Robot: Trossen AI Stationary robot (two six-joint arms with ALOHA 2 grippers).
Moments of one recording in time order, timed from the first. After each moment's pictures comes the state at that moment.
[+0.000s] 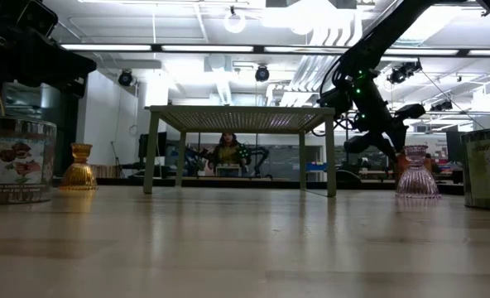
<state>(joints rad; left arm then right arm) -0.18 0.01 0.07 -0.11 -0.10 -0.01 -0.85 1.85 1.26 -1.17 0.48 0.78</state>
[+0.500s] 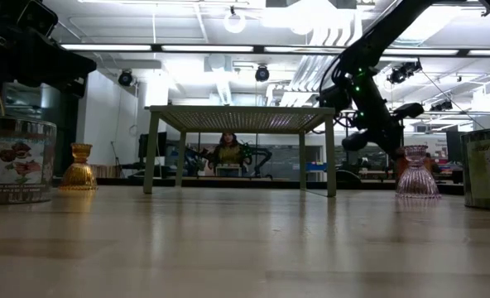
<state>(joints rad) -0.18 0.01 0.07 -0.11 -0.10 -0.01 -0.85 1.85 1.26 -1.17 0.47 0.78</state>
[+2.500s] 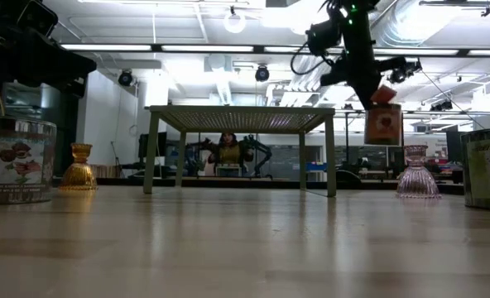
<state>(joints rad) -0.18 0.01 0.07 -0.11 -0.10 -0.01 -0.70 1.70 1.67 -1.52 0.38 0.71</state>
